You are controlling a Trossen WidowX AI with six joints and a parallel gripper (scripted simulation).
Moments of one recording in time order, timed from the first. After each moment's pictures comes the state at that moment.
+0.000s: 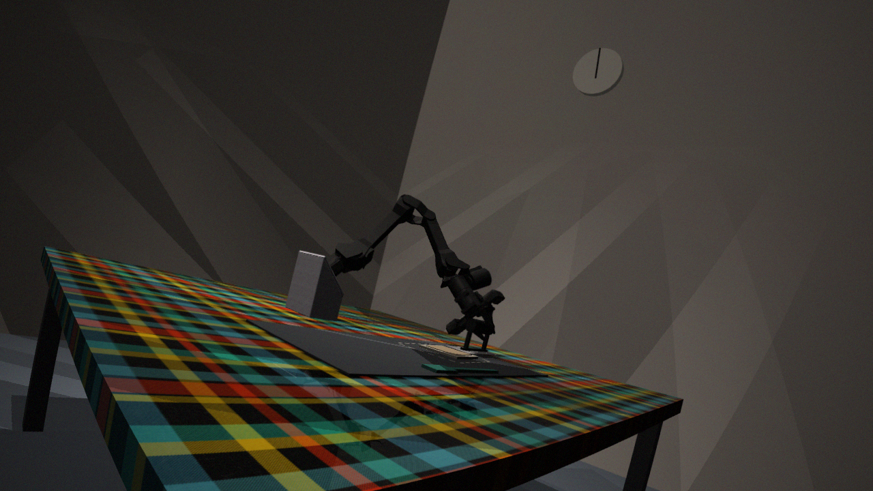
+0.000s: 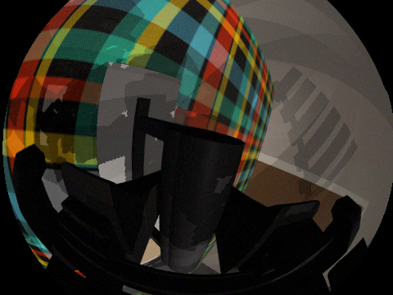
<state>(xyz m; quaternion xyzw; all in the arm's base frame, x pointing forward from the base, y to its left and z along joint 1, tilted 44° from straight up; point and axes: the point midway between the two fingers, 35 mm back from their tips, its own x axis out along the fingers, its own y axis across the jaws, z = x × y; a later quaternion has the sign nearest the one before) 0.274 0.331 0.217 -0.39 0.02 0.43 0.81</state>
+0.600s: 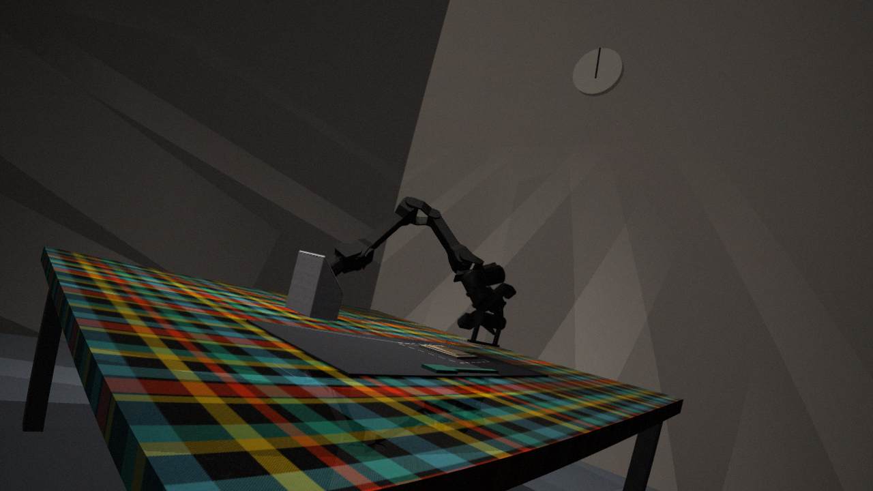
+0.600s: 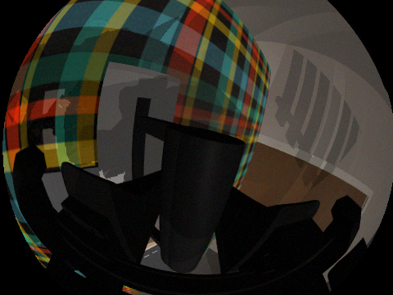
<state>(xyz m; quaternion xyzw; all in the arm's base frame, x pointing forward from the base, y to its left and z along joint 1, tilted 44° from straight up) 0.301 0.323 0.237 -0.39 0.09 0.41 0.82</state>
